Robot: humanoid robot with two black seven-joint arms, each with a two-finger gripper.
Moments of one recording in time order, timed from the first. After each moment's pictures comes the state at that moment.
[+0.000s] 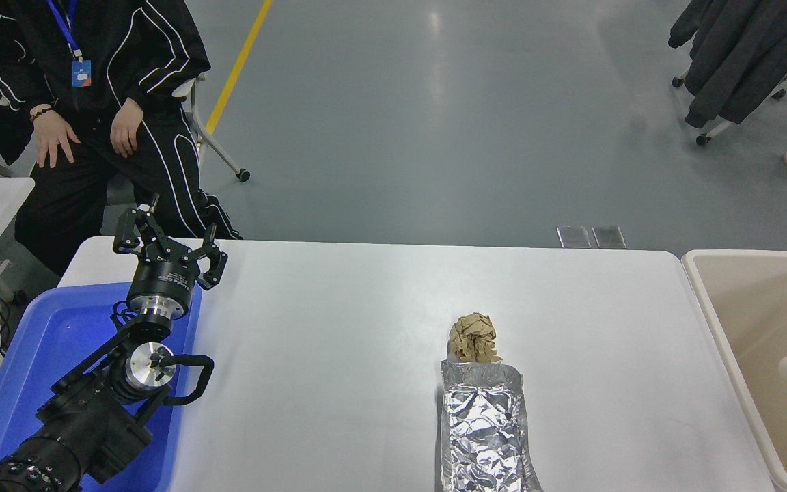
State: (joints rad) left arm -0.52 0.22 -1.05 -0.61 0.18 -0.33 -0.58; right arm 0.58 -0.37 -0.26 -0.12 -0.34 -0.01 0.12
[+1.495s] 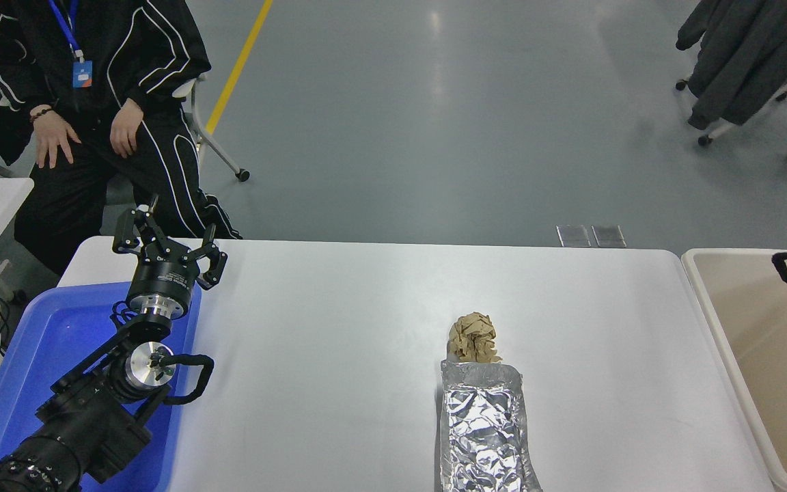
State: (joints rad) left arm -0.52 0.22 -1.05 -0.61 0.18 -0.33 -0.58; right arm 1.13 -0.39 0.40 0.16 -0.31 -0.14 0.12
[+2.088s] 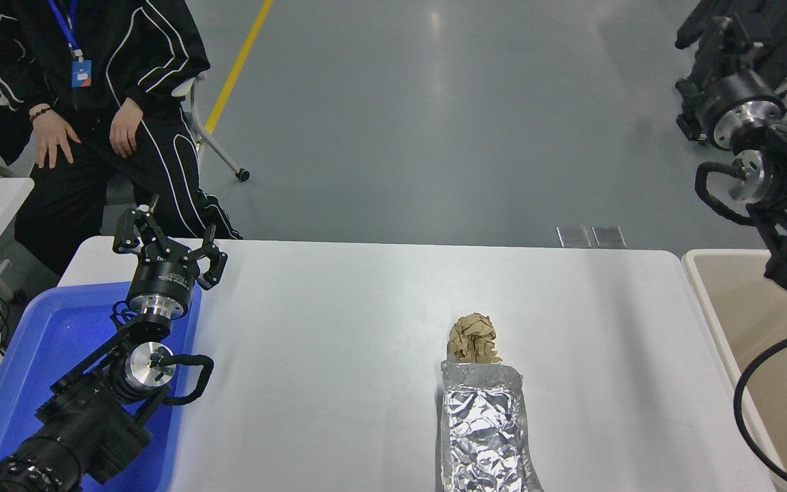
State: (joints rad) left arm -0.52 0.22 -1.05 -0.61 0.18 -0.33 -0.58; right arm 1.00 -0.37 0.70 0.59 -0.31 -0.13 0.34
